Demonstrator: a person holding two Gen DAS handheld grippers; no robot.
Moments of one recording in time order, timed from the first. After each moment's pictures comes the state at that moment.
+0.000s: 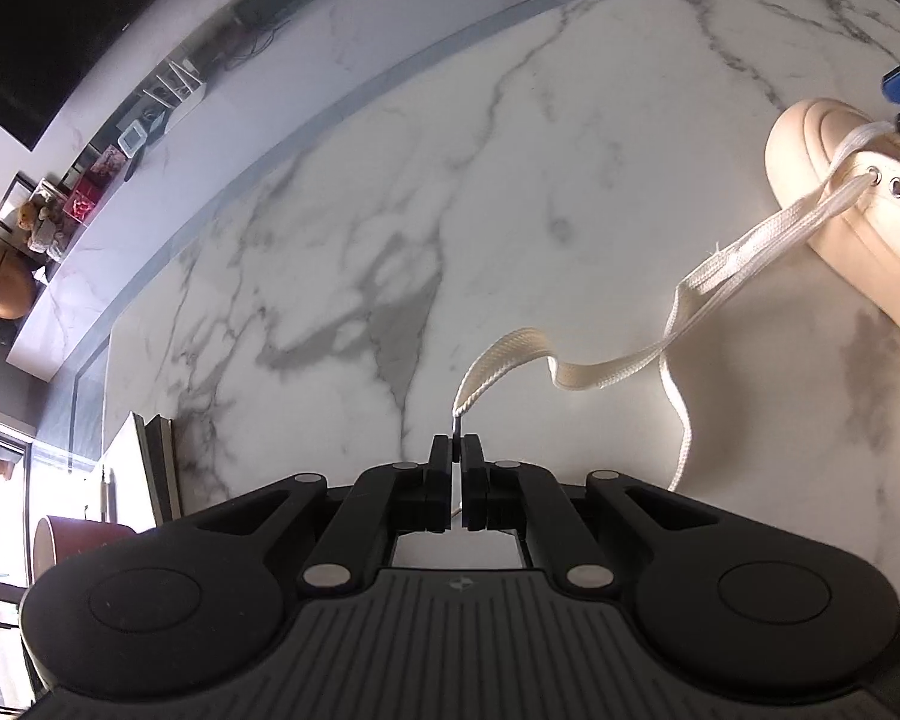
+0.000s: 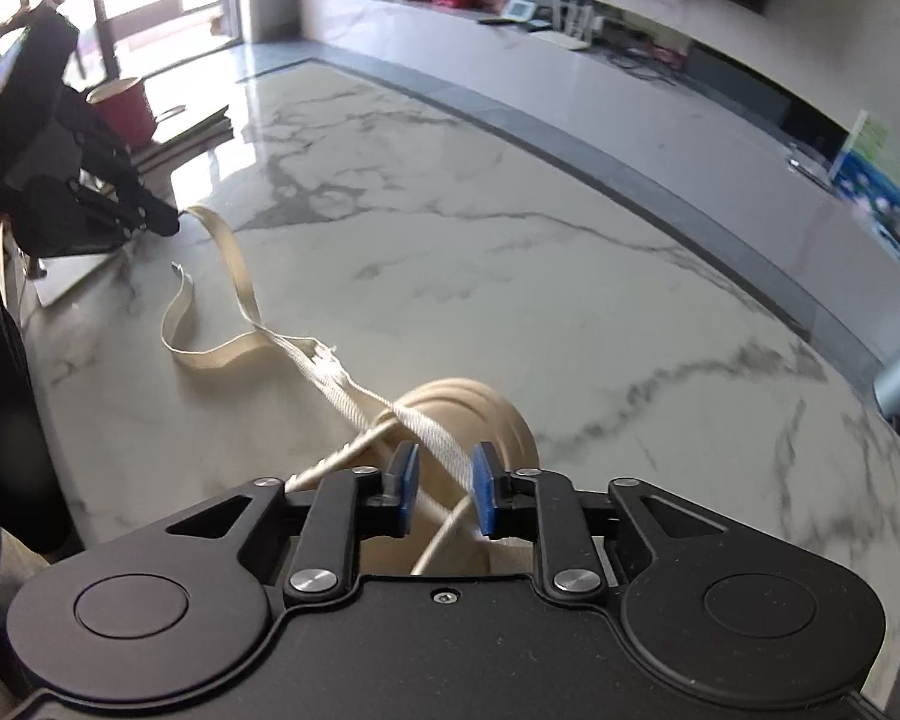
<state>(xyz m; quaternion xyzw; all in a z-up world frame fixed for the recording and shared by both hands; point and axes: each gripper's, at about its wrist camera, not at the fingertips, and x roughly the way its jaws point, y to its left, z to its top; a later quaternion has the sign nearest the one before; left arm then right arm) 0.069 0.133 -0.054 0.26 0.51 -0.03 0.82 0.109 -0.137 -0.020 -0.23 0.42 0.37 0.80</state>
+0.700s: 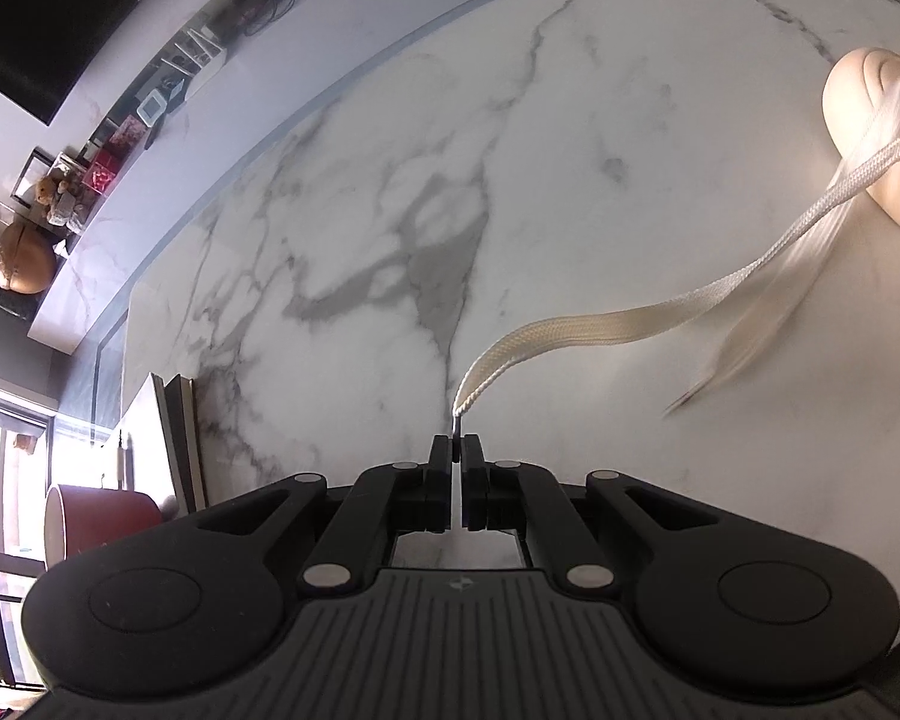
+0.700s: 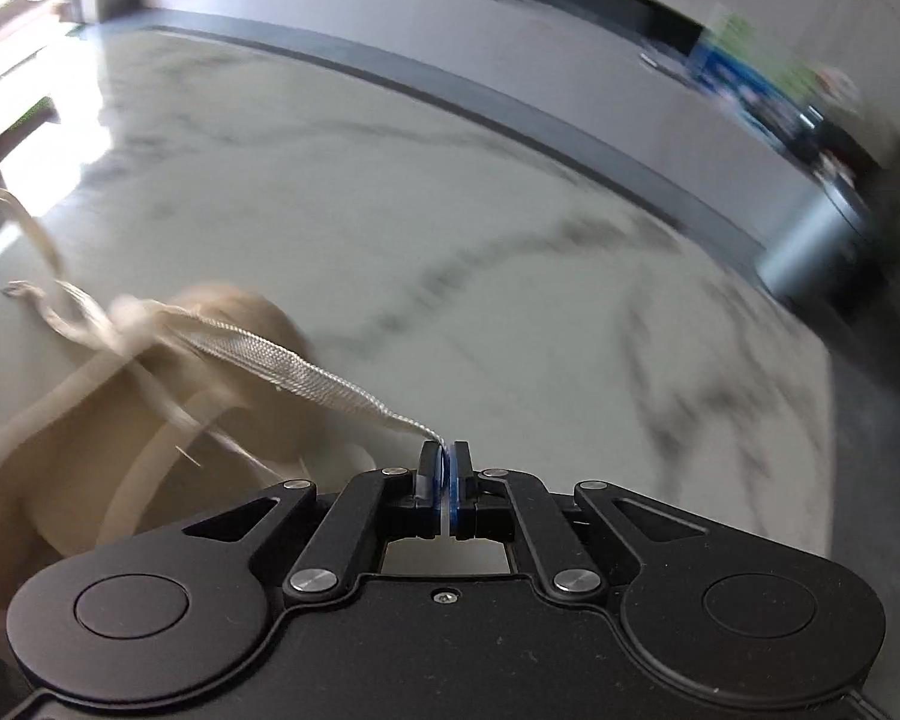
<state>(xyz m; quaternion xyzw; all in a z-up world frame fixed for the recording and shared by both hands) 0.068 0.153 -0.068 0.27 0.53 0.00 0.81 0.132 -0.236 -0.036 -0.22 0.48 0.16 0.83</state>
